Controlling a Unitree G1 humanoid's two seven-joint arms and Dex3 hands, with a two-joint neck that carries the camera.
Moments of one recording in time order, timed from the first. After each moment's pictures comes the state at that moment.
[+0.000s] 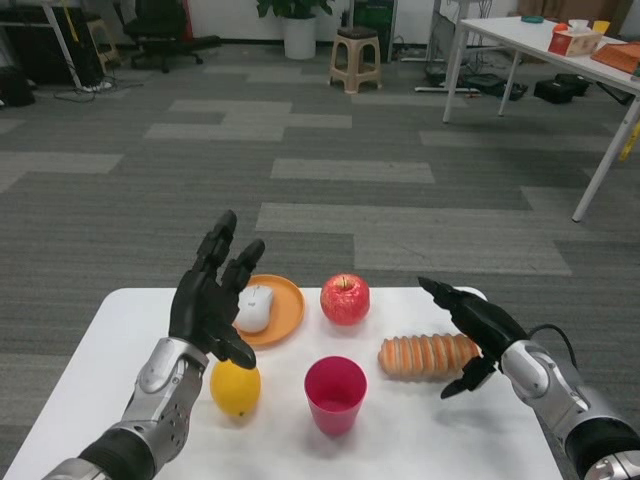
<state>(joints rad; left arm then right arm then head) -0.44 0.16 -0.44 0.78 -0.78 -0.71 -0.21 -0.34 -0.48 0.08 0.80 -0.55 -0.55 -0.03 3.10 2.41</state>
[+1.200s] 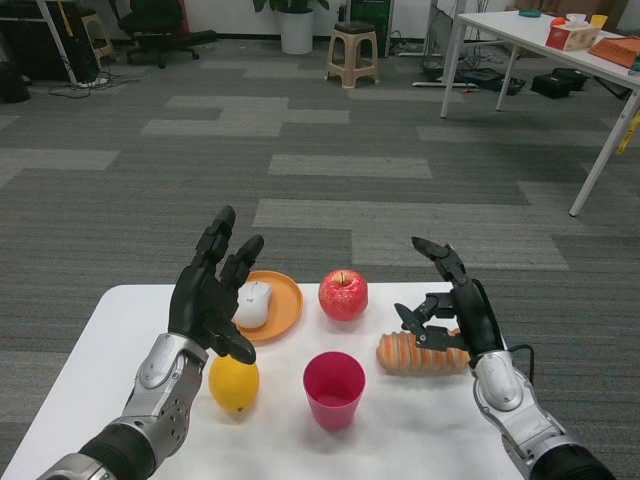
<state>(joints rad) -0.44 0.16 -0.44 0.78 -0.78 -0.71 -0.21 -0.24 -0.40 0.28 0.59 0.06 -0.62 -0.33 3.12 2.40</state>
